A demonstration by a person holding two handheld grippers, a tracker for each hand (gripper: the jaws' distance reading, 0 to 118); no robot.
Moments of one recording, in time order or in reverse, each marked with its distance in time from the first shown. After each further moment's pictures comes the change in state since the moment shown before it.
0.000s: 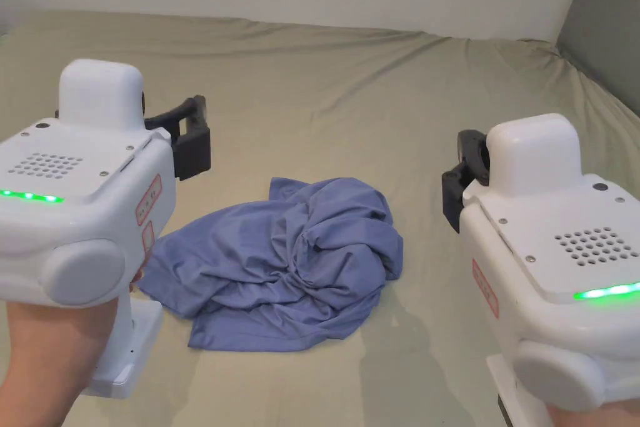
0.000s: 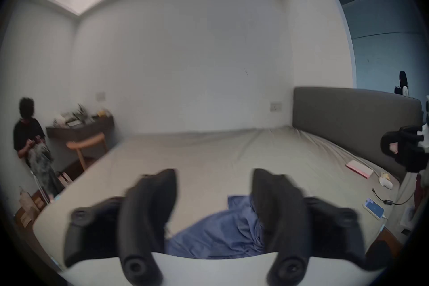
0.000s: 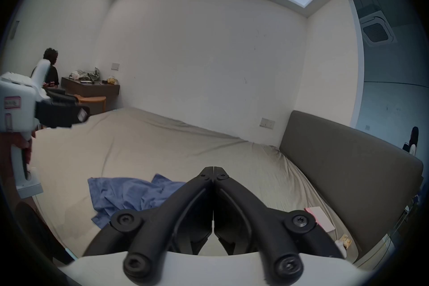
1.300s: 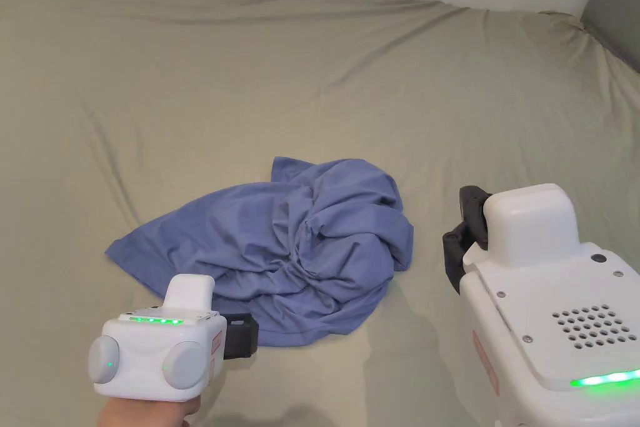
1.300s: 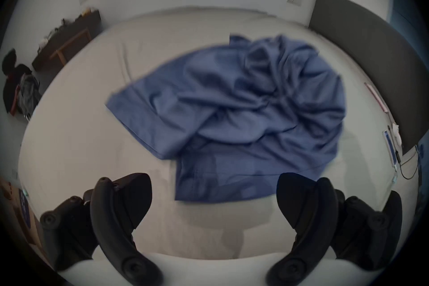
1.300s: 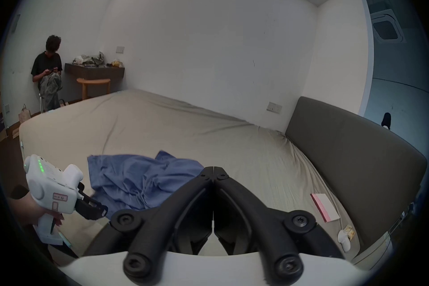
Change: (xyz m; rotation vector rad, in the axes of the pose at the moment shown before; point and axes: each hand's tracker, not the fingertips) left arm 0.028 -0.269 -0.098 -0.886 -0.028 0.093; right arm -0.007 -0.067 -0.026 -0.153 0.019 0.035
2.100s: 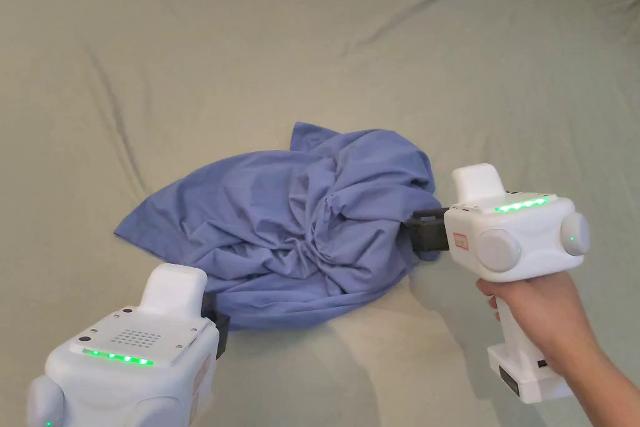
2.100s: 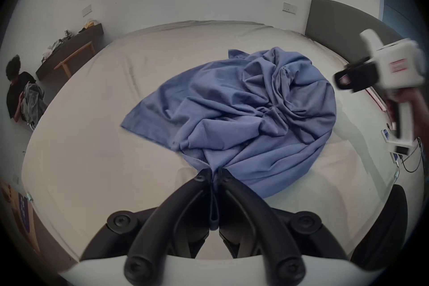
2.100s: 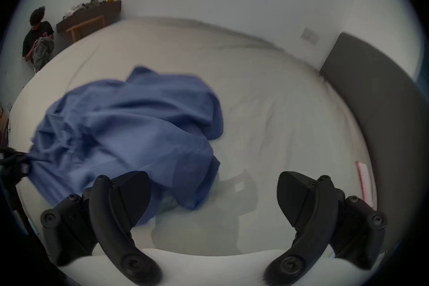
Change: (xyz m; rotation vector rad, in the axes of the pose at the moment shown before) left arm -0.010 -0.014 0.059 0.150 0.002 -0.035; right arm 0.003 -0.096 -0.272 -0.576 0.197 0.028
